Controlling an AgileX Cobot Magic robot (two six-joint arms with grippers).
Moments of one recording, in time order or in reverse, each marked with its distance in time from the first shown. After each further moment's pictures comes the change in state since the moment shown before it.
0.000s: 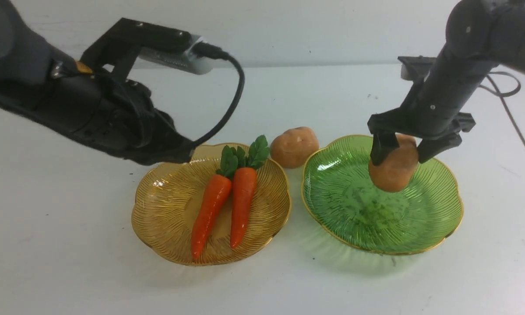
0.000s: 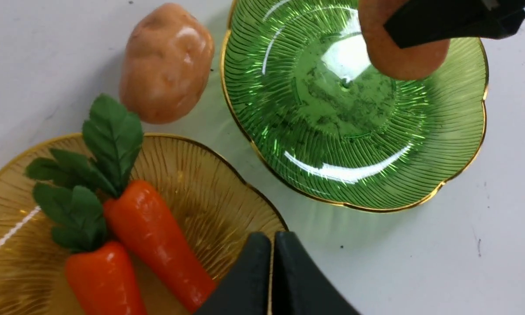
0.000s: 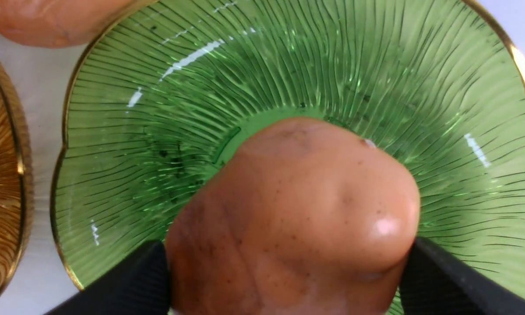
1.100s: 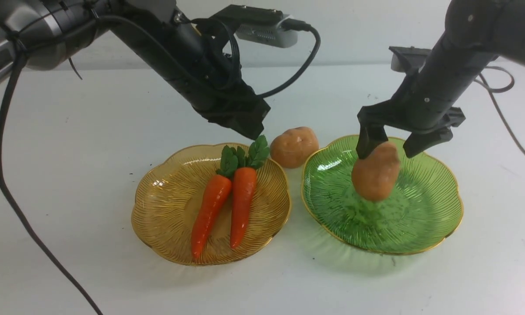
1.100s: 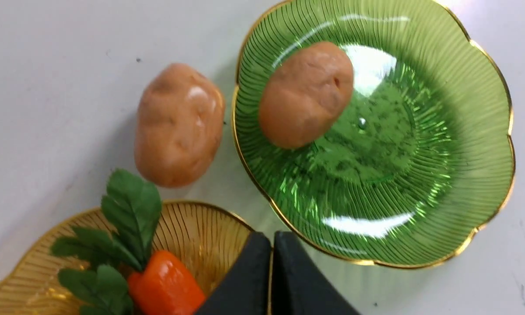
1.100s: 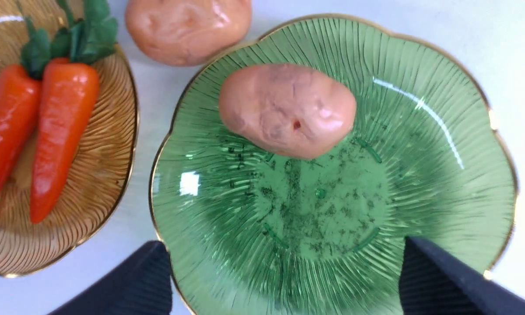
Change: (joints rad) right arm 0.016 -0.267 0.071 0.000 0.004 -0.087; left arm -0.034 0.118 -0.167 0.046 -0.024 0.006
